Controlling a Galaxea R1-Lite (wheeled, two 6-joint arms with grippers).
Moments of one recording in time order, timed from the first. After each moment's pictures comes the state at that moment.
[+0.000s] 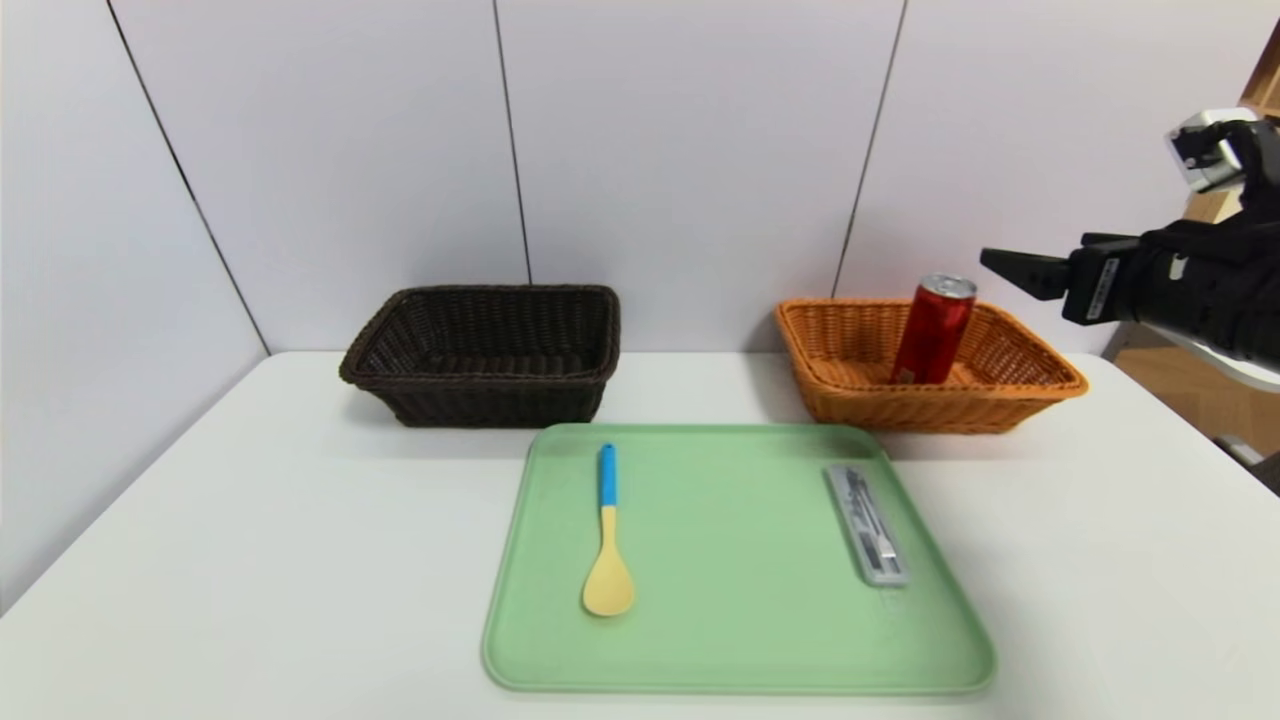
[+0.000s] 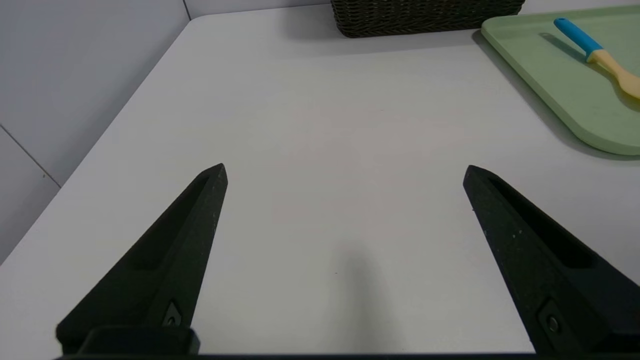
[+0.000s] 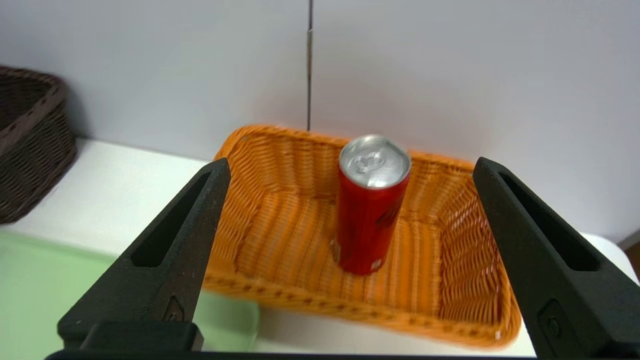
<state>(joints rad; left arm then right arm) 0.00 0.00 0.00 0.00 -0.02 0.06 0.01 1.53 -0.92 -0.54 0.16 -0.09</state>
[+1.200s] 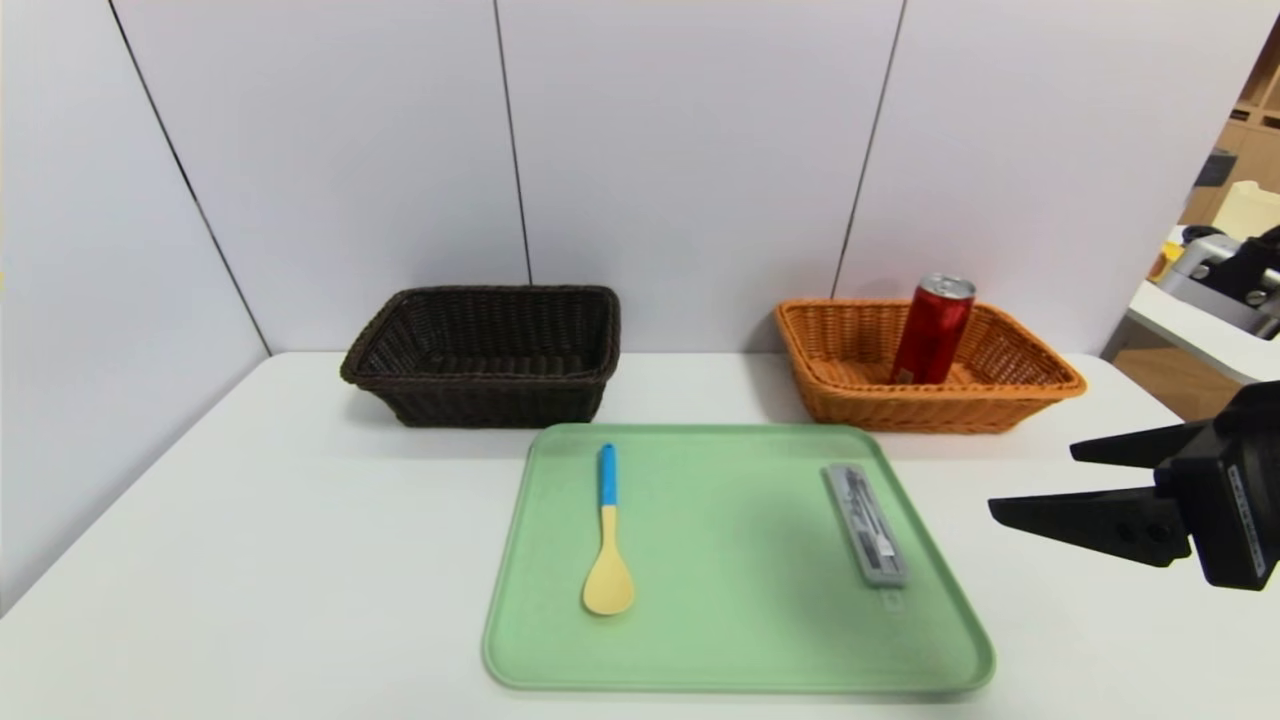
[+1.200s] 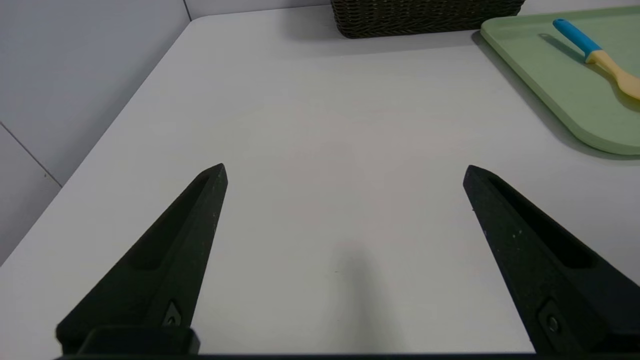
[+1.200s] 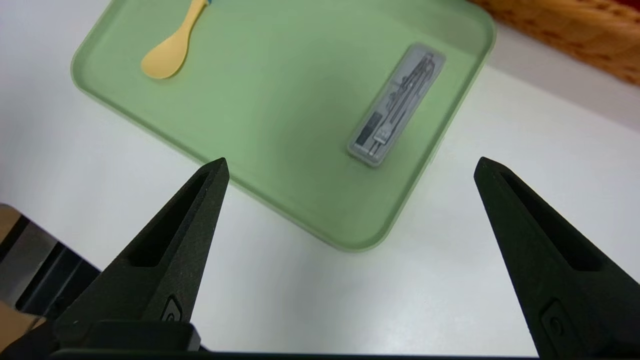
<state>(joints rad) 0.00 0.00 0.00 0.00 -0.02 0.06 0.38 1.21 -1.05 0.49 0.16 -0.04</state>
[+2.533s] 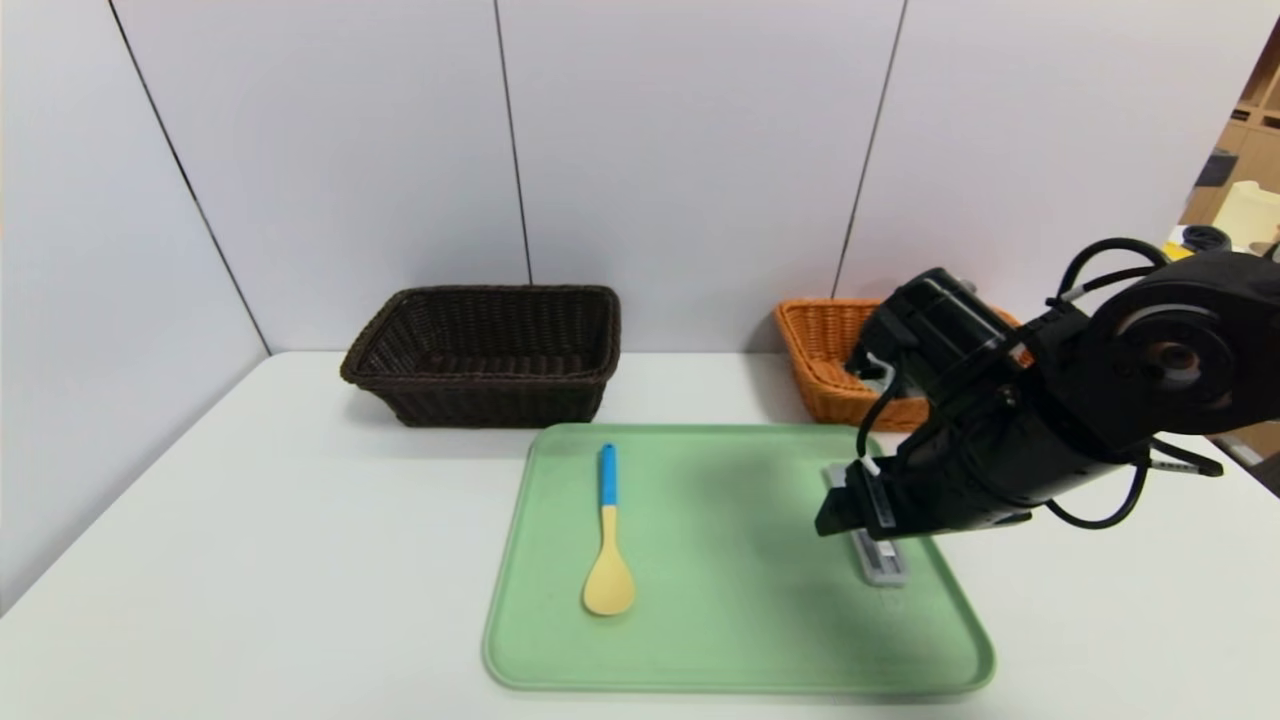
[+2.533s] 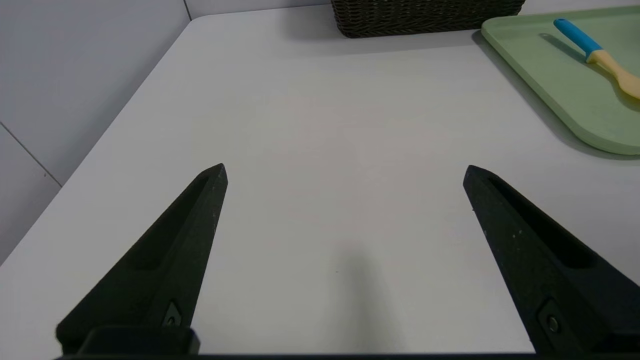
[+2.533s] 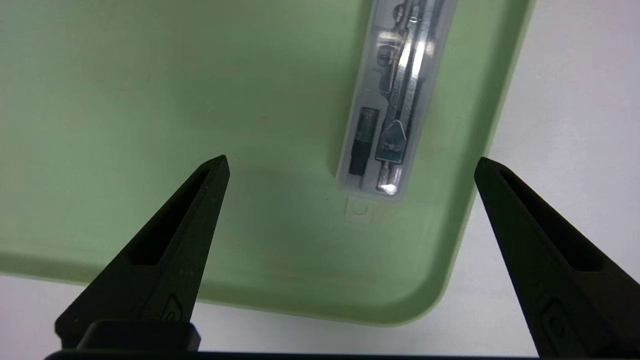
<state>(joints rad) 0.00 0.00 0.00 0.00 -0.02 0.06 0.55 1.80 -1.29 0.63 -0.16 0.37</state>
